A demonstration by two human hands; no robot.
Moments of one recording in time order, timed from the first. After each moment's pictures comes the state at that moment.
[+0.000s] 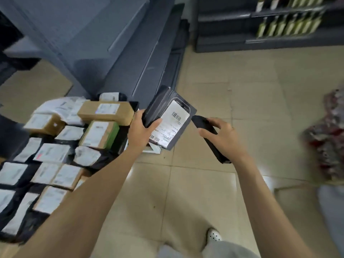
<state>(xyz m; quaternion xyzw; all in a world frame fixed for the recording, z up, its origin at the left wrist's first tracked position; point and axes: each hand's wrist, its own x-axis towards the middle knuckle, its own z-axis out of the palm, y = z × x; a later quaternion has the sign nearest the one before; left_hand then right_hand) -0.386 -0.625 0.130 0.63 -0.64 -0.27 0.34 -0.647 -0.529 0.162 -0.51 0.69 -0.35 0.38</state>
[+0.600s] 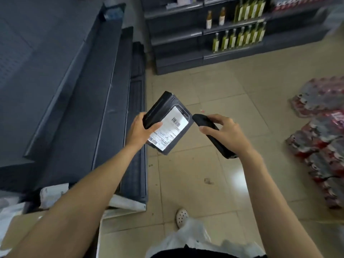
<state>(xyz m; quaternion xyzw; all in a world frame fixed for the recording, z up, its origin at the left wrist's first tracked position) -0.554 -1.040 0.123 0.52 -0.75 -0.33 0.23 -0.802 -0.860 0.171 -0.45 0.74 -0.39 0.33</state>
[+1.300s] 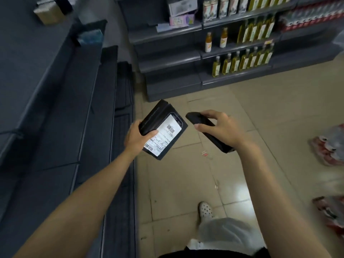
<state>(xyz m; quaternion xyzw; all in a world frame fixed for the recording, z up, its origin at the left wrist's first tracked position) -0.788 -1.557 0.096 0.53 -0.73 -0.37 0.22 -1.042 -1.390 0.178 -0.50 0.75 -0.33 0.28</state>
